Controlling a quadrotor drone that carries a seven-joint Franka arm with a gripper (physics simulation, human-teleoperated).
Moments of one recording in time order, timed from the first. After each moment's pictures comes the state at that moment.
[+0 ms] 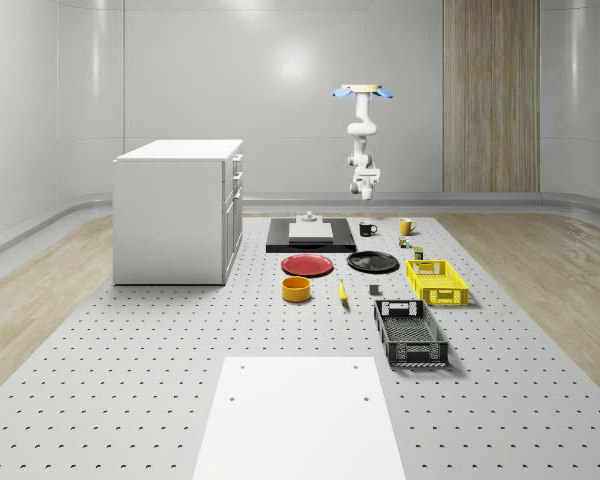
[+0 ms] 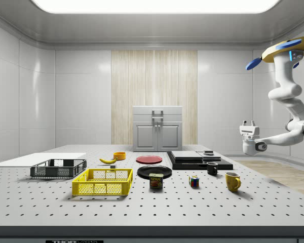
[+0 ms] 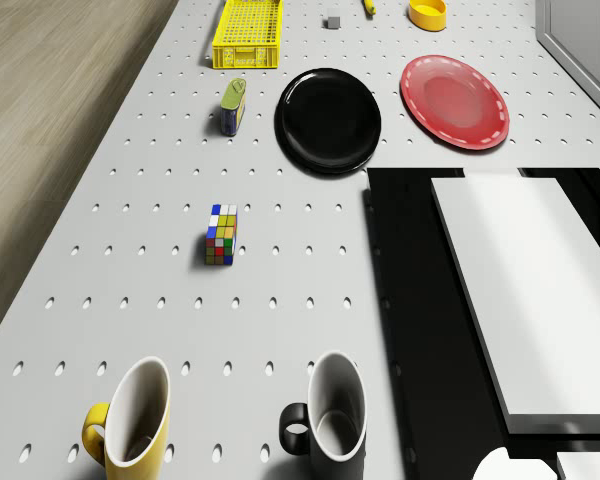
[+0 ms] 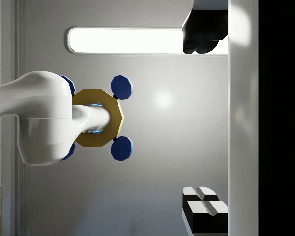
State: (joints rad) arm -0.01 -0.70 0.00 -2.05 0.00 1.36 0.78
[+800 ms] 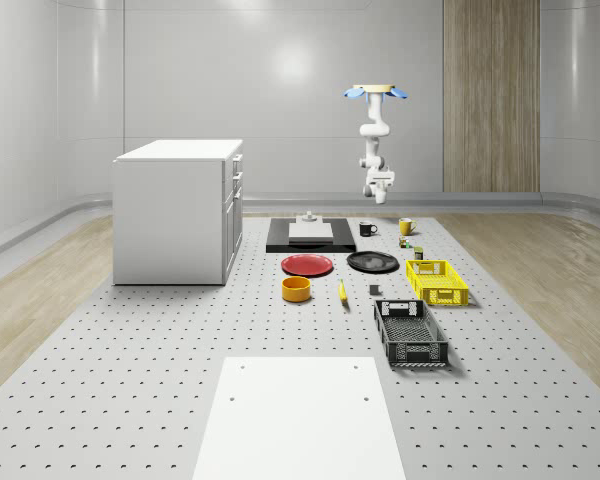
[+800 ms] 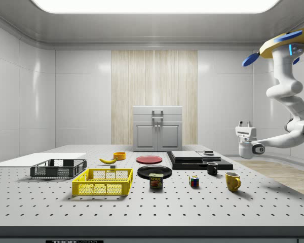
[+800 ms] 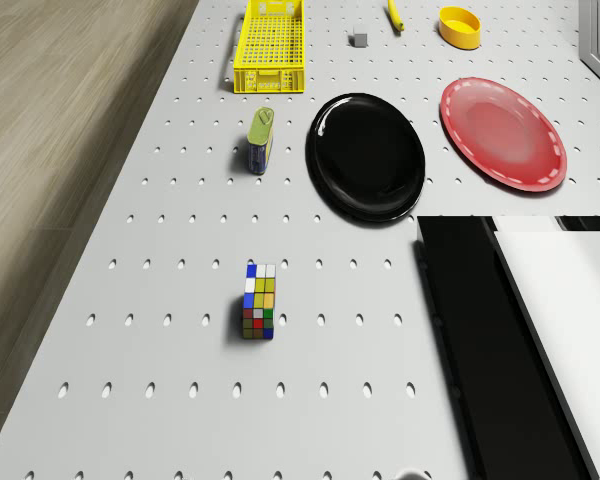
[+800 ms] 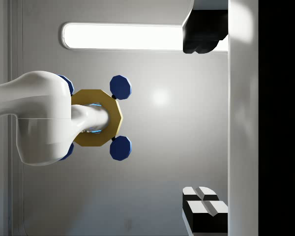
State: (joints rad) arm -0.01 -0.71 0.01 -2.05 0.00 1.37 0.78
